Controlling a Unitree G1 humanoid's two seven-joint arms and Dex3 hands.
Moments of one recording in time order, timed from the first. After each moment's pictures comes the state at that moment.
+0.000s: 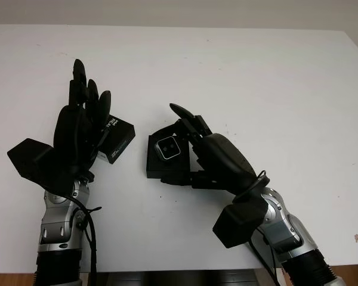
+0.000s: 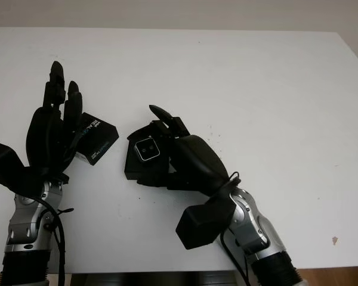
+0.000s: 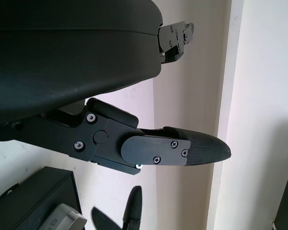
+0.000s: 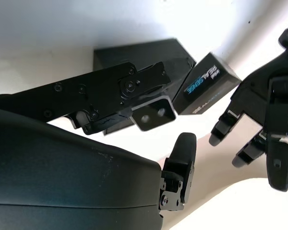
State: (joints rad) left arm -0.27 0.15 0.20 -0.01 -0.21 -0.04 -0.15; right arm -0.28 -0.31 0.25 0.08 -0.52 -0.45 0.07
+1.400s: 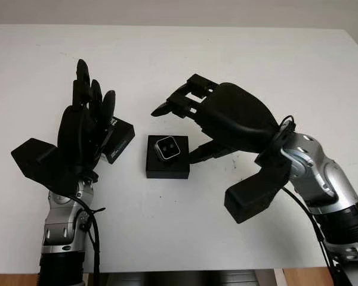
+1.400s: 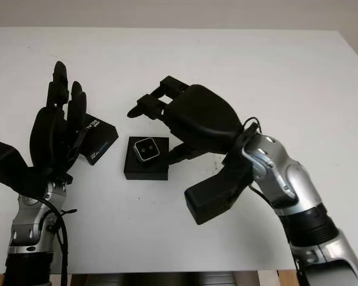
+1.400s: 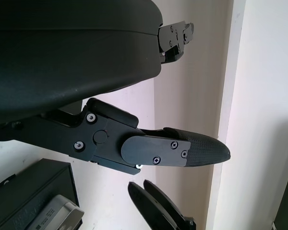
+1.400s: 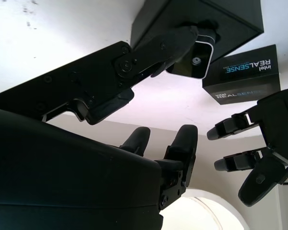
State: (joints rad) left arm -0.26 0.13 0.18 -0.05 -0.21 -0.01 -0.11; right arm -0.55 -0.50 0.26 -0.03 -0.75 -0.43 0.18
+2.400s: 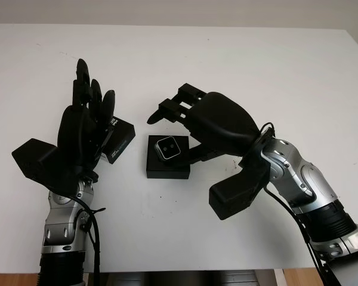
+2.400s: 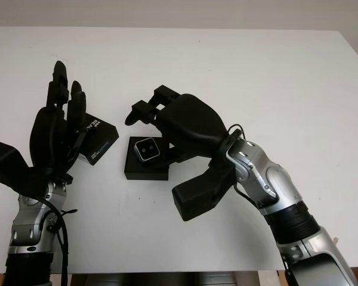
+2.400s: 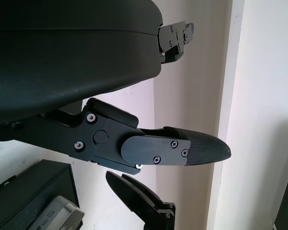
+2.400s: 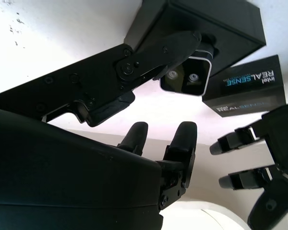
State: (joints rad) left arm -0.26 0.13 0.18 -0.05 -0.20 -0.02 -0.11; right arm -0.57 -0.47 0.31 0.07 -0.79 -0.42 0.14
